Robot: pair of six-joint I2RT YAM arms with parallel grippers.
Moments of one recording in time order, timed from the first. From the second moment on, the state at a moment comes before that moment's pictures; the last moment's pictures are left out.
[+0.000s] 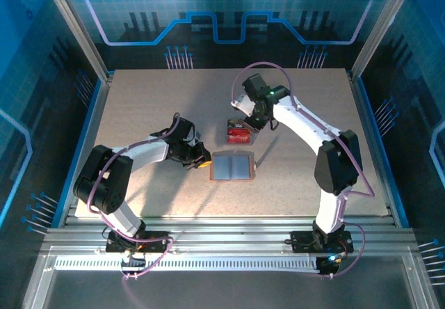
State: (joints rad) left arm -0.37 1.65 0.87 -0.34 0.55 -0.82; right arm 0.51 1.86 1.65 -0.95 0.15 -0.43
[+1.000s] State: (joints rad) left arm -0.37 1.66 0.87 -0.31 0.58 -0.82; right arm 0.61 1.57 1.17 -0.67 -0.12 0.18
